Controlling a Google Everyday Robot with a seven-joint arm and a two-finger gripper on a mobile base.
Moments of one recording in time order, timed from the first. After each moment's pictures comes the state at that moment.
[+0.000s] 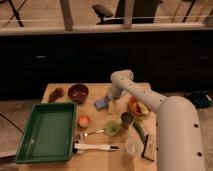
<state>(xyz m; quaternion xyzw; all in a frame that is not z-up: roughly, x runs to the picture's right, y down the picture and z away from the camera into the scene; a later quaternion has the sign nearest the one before) 0.033 0.103 0.960 -0.33 -0.15 0.01 0.93</state>
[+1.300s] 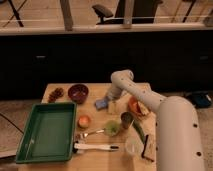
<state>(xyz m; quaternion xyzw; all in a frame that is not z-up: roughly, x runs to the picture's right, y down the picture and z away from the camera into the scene) 0.033 0.103 0.961 -0.33 -0.16 0.01 0.93</state>
